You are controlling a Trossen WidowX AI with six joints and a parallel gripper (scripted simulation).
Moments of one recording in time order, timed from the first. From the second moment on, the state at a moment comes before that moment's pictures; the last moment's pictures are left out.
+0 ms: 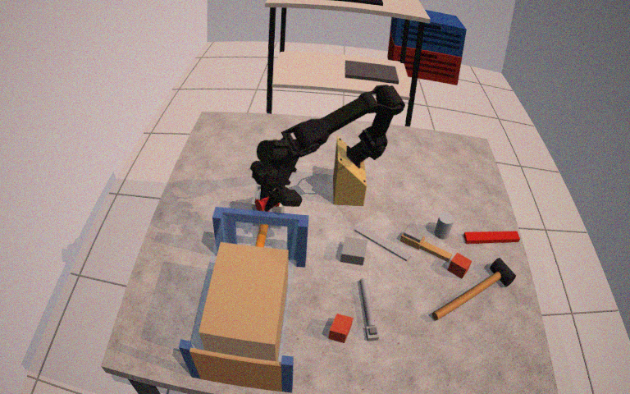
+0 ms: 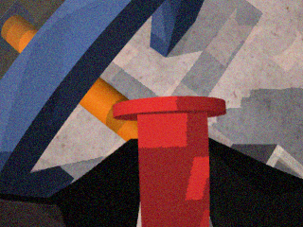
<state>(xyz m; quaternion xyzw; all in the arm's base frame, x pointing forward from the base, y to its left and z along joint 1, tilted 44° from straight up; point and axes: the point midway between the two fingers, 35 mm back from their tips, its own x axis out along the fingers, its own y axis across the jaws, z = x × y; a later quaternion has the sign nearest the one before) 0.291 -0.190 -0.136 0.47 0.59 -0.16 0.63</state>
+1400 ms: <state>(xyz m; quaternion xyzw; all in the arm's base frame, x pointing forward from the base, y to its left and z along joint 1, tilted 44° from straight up) 0.262 -0.149 -0.098 0.47 0.59 -0.16 0.64</state>
